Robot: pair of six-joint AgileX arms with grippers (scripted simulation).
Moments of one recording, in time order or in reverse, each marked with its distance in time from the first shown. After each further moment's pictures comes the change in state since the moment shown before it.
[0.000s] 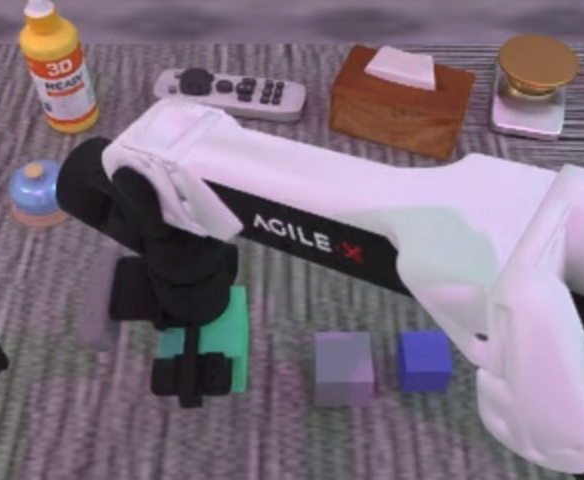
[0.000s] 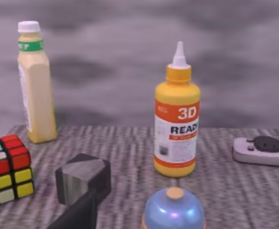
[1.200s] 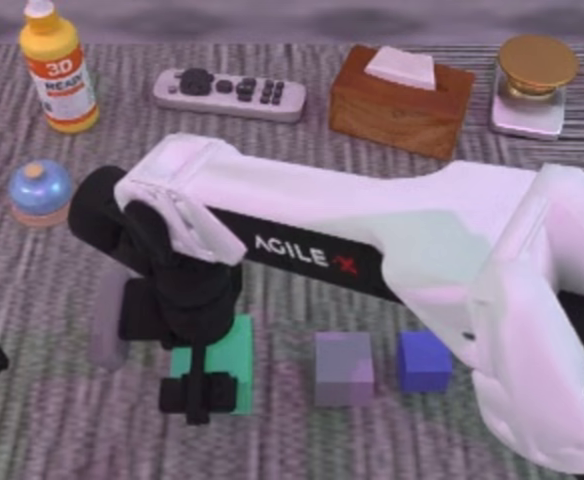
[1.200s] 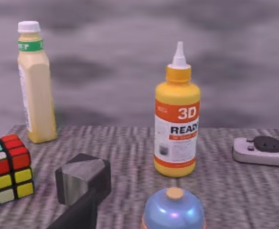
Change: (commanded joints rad) left arm 0.000 0.000 0.000 0.000 0.000 0.000; right arm 0.002 -0.007 -0.120 0.115 0.002 -0.001
